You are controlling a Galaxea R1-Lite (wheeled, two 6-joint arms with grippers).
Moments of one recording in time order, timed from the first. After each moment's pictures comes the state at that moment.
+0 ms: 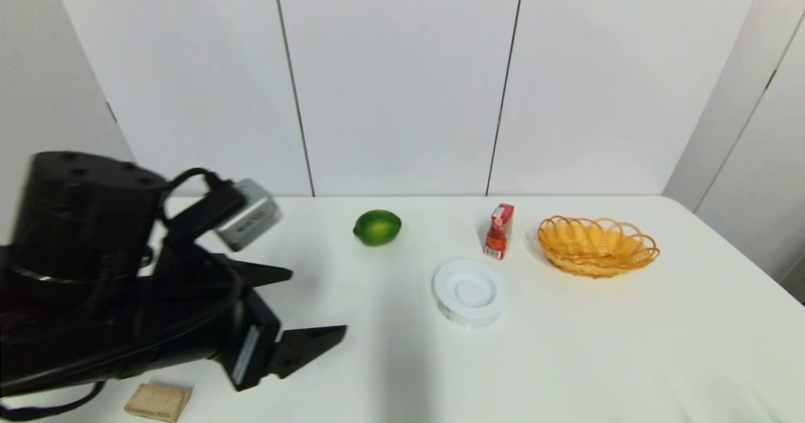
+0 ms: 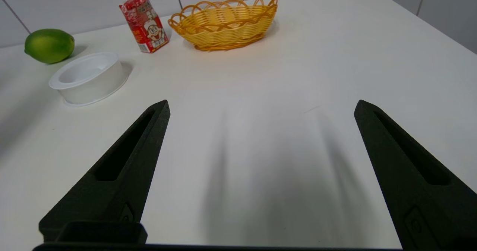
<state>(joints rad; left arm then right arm) -0.68 1.33 -0.78 0.03 -0.09 0.05 0.00 0.00 0.00 0.02 -0.04 0.16</state>
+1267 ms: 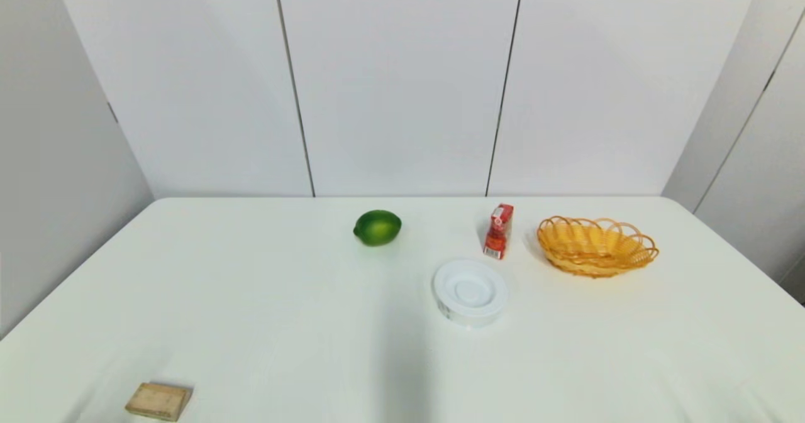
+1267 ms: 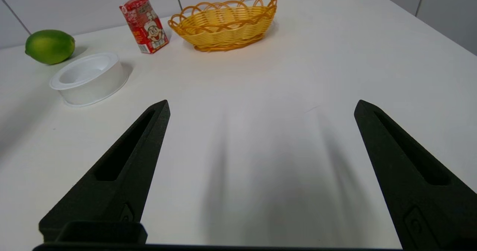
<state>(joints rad) 0.01 0.02 -0.01 -0.02 -0.06 0.20 0.00 0.00 0.00 0.02 -0.04 0.16</state>
